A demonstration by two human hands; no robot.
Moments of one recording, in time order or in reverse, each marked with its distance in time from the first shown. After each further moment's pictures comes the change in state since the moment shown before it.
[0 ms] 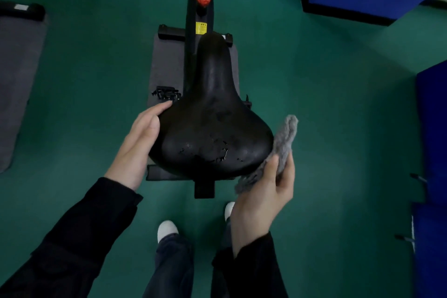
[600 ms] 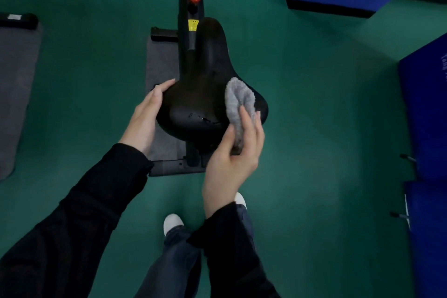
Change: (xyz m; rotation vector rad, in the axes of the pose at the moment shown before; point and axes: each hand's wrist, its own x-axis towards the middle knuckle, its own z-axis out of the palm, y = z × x) left_hand -0.003 0.009 -0.006 -0.014 -0.074 0.004; right_hand -0.063 0.011 0.009 -0.302 -0.168 -0.527
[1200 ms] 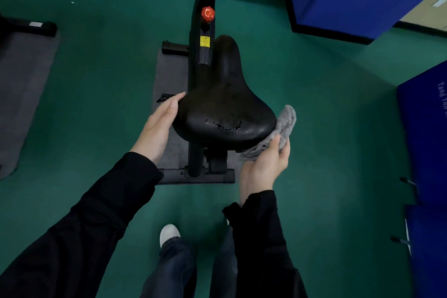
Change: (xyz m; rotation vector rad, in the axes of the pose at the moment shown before) left_hand -0.017 0.001 -0.005 0.016 0.022 -0.037; right_hand 0.047 0.016 -0.017 0.486 0.169 0.646
